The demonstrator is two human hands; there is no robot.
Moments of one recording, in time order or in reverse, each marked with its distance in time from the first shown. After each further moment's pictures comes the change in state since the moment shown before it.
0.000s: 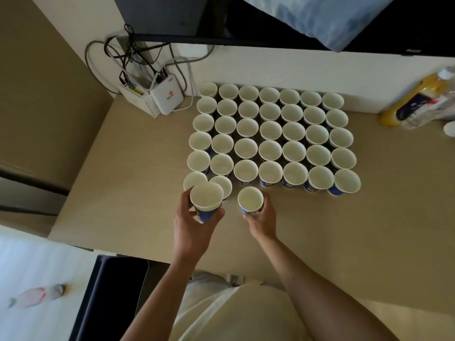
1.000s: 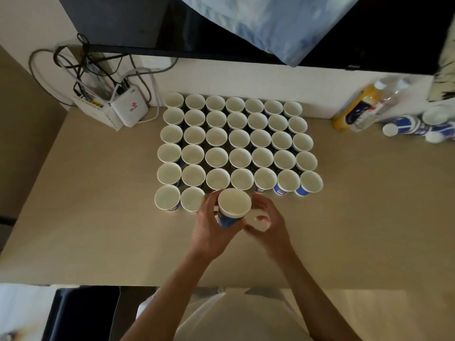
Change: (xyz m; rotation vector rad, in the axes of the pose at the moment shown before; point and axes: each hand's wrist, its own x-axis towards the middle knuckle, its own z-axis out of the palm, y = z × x) left_hand 0.005 0.020 0.064 -0.029 -0.358 0.165; right_hand -0.035 -0.053 -0.096 0.140 -0.139 -0.161
